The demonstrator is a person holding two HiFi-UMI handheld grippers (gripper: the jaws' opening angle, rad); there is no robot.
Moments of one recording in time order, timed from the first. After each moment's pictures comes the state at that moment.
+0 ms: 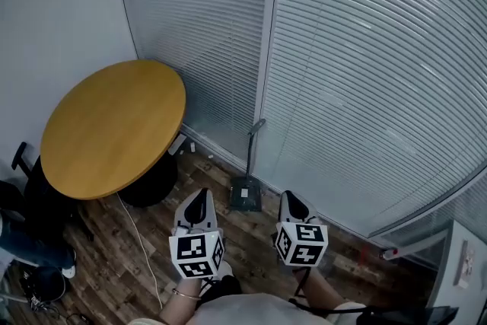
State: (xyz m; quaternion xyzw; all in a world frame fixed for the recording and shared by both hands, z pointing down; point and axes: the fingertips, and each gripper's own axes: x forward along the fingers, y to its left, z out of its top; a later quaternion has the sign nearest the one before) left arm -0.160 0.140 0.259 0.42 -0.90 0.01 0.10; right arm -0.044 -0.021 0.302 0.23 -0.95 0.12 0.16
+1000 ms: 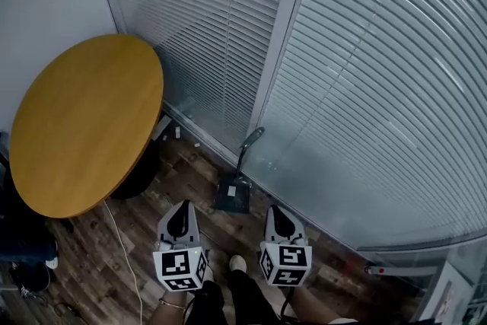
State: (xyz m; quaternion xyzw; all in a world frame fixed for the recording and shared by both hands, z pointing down) left arm -0.257 0.071 0.352 0.37 -0.91 0.02 0.17; right arm -0.137 -0.095 0.381 0.19 -0.95 0.10 0.24
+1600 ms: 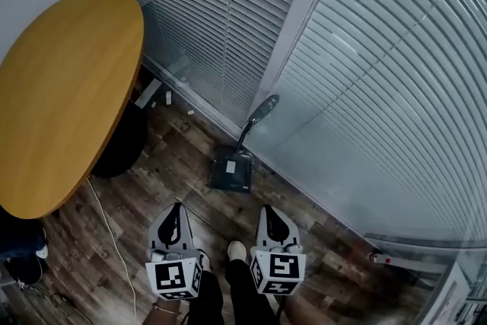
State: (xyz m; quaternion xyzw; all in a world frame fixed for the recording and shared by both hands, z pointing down) left arm -0.275 0.077 0.486 0.37 -0.91 0.05 0.20; right arm -0.162 -0.081 0.511 0.19 -0.93 0.11 0.28
